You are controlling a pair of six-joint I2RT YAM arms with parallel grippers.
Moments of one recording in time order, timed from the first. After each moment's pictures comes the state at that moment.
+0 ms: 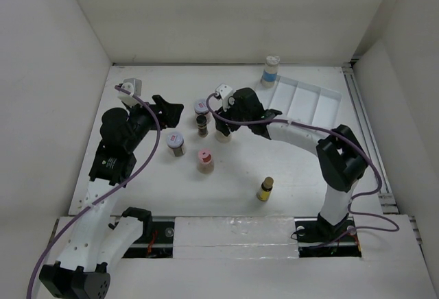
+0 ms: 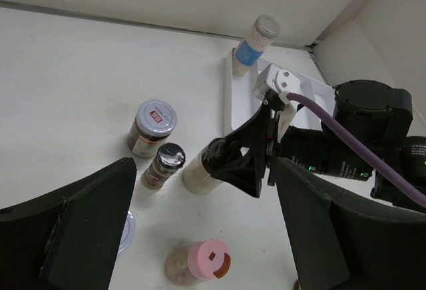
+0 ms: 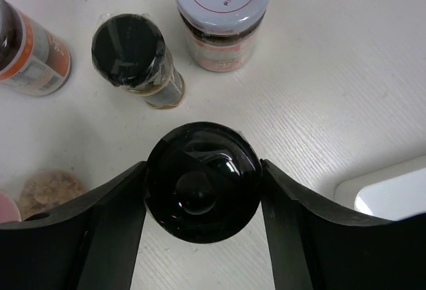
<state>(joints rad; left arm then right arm) -0.21 0.78 0.87 -0.20 0.21 -0.44 0.69 1.83 1.29 -0.04 -0.15 -0.11</state>
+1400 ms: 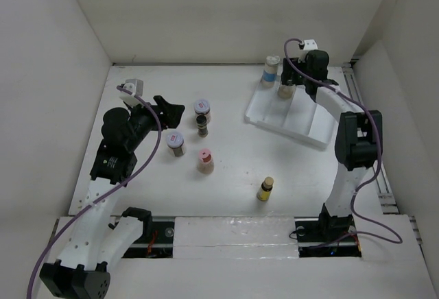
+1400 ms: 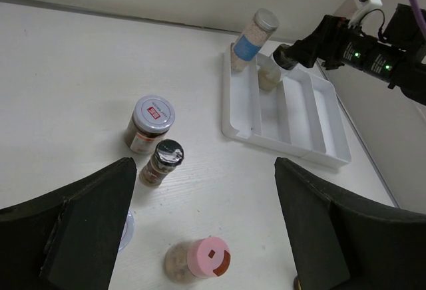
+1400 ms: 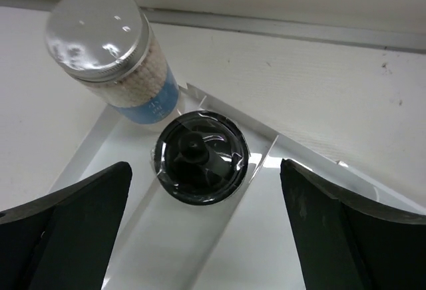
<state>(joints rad) -0.21 0.79 0.86 -0.19 0.23 -0.44 0.08 1.99 1.52 0.03 -0.08 0.00</state>
